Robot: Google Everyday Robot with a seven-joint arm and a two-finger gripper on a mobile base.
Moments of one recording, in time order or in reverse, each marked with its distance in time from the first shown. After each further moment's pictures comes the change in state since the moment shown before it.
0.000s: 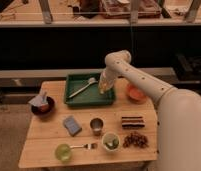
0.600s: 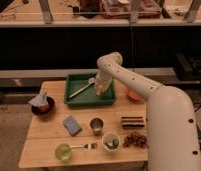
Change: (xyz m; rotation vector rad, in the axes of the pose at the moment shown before) arm -0.009 -0.009 0.033 -0.058 0.002 0.028
